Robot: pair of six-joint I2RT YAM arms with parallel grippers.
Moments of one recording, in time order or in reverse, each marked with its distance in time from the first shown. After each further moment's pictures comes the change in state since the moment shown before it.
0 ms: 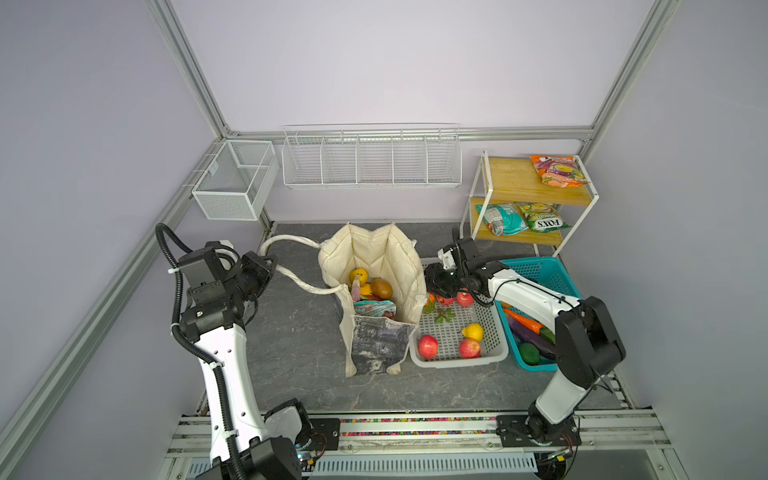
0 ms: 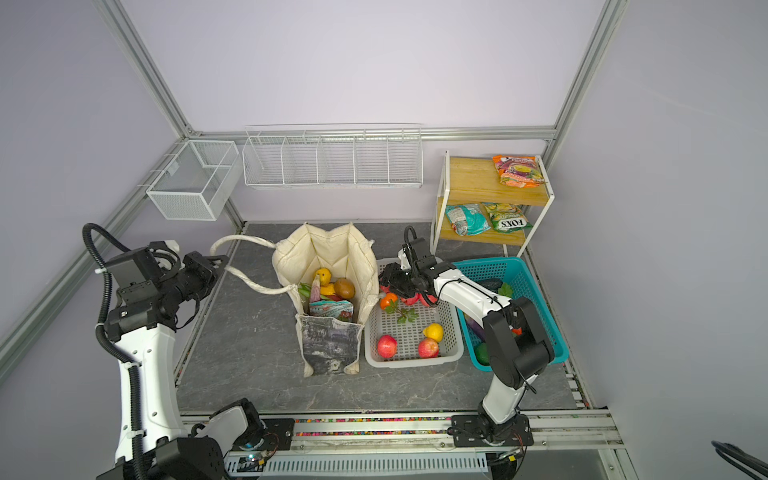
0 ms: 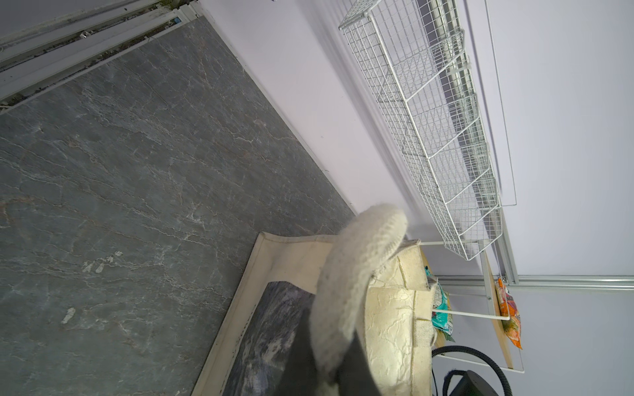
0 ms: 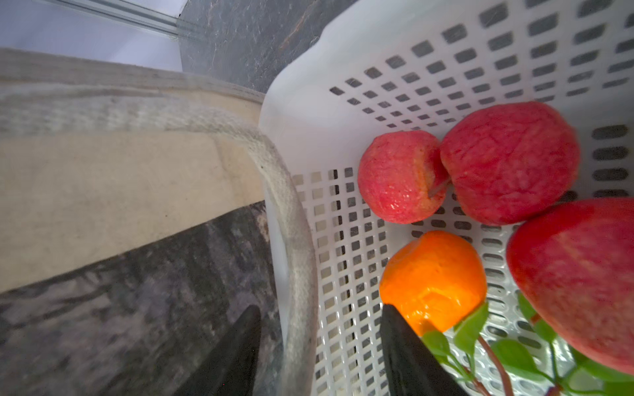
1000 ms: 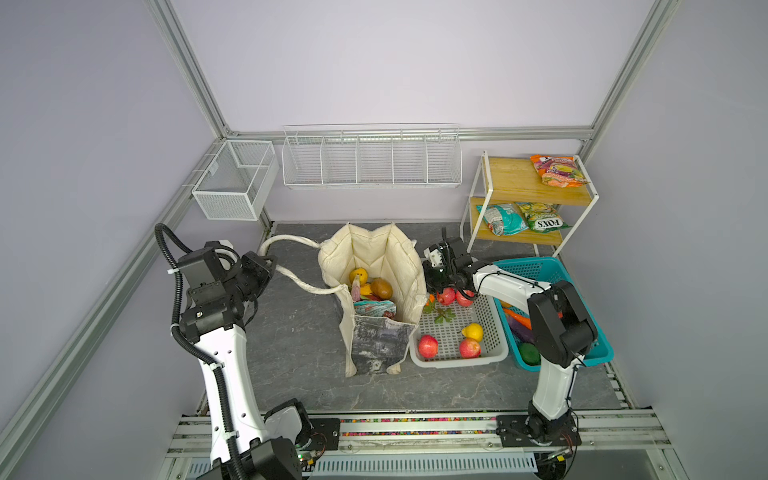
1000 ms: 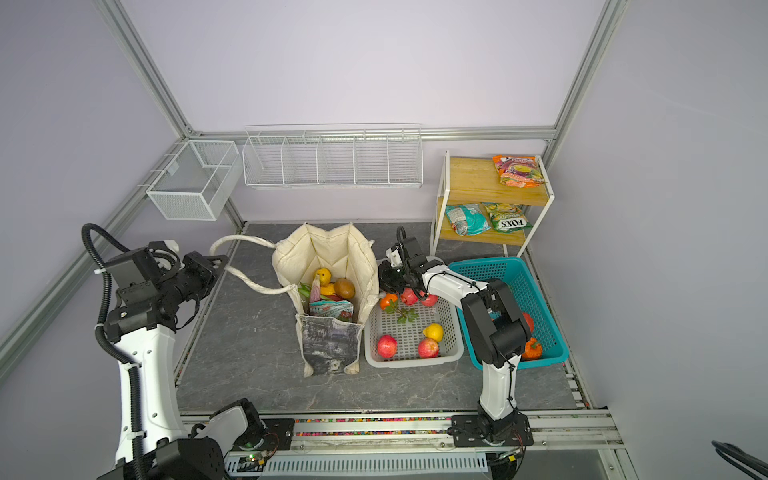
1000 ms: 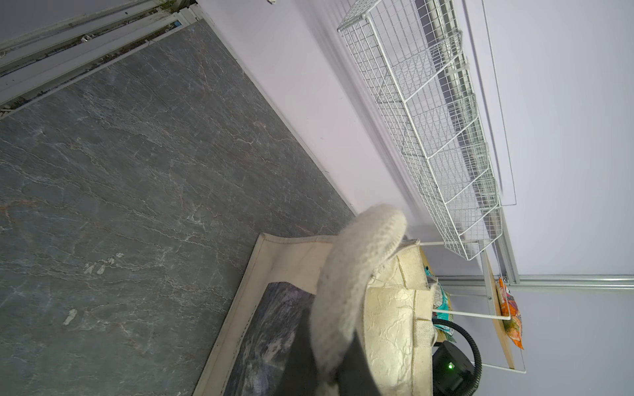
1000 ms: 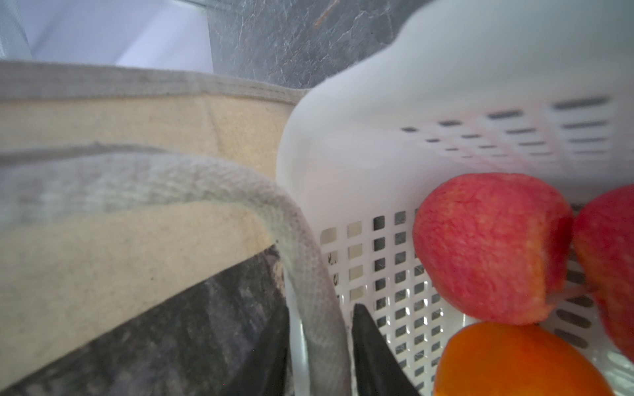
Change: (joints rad) left arm 0.000 -0.005 0.000 0.000 -0.001 0.002; right arm -0.002 0.175 0.077 0.144 -0.144 0.013
